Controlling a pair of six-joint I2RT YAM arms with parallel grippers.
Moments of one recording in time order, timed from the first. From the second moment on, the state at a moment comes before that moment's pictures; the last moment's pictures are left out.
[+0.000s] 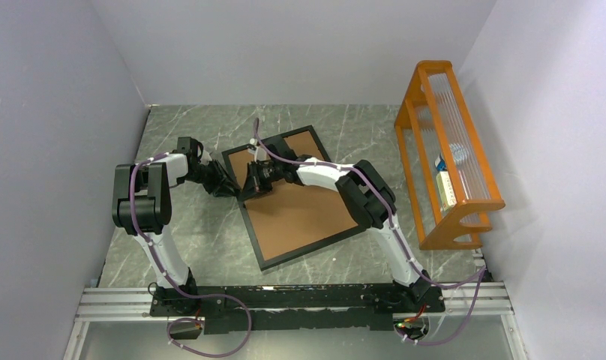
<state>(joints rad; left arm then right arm) 0.05 1.89 1.10 -0.46 0.60 -0.59 0.77 2.32 1.67 -0.01 -0.77 0.71</state>
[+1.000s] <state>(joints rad) 0.05 1.89 1.10 -0.46 0.60 -0.59 0.76 2.37 1.74 -0.17 -0.76 0.66</state>
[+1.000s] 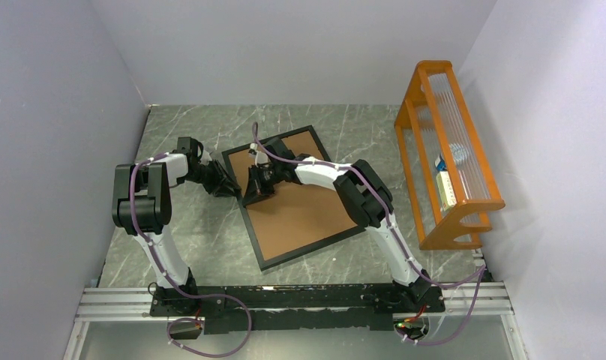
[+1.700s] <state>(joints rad) 0.05 1.89 1.10 -0.46 0.60 -0.59 0.77 2.39 1.81 -0.29 -0.73 0.65</state>
